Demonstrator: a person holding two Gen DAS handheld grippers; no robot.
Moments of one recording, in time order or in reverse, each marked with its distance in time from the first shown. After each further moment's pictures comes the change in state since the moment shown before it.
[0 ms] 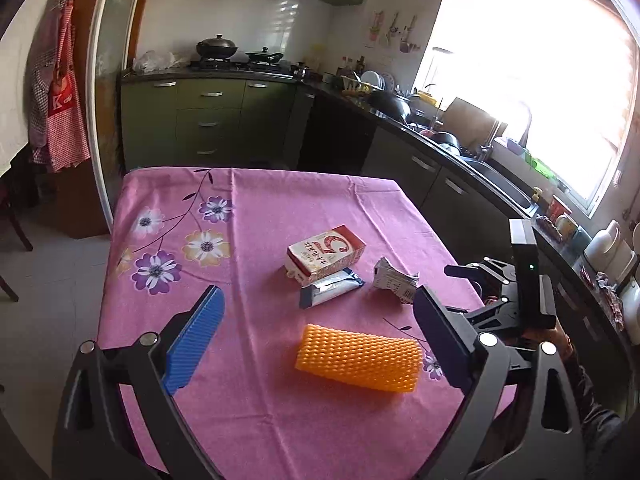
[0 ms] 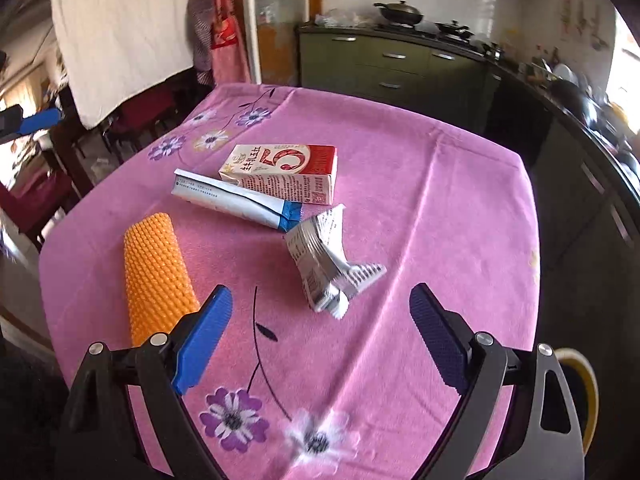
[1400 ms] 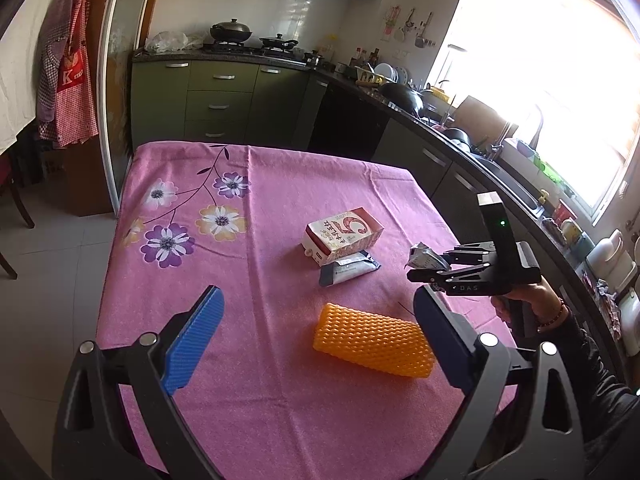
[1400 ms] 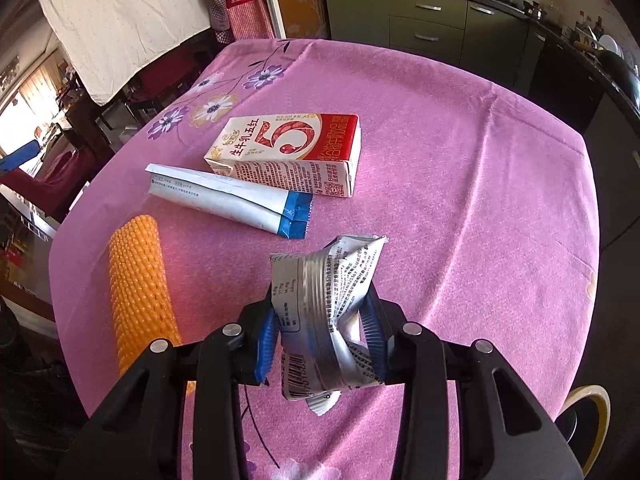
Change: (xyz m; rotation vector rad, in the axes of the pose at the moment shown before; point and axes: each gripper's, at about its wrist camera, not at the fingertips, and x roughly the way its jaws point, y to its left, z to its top) left arm 0.007 0.016 -0.016 -0.051 0.040 0.004; right arm 0.047 -0.024 0.022 0.043 0.157 0.141
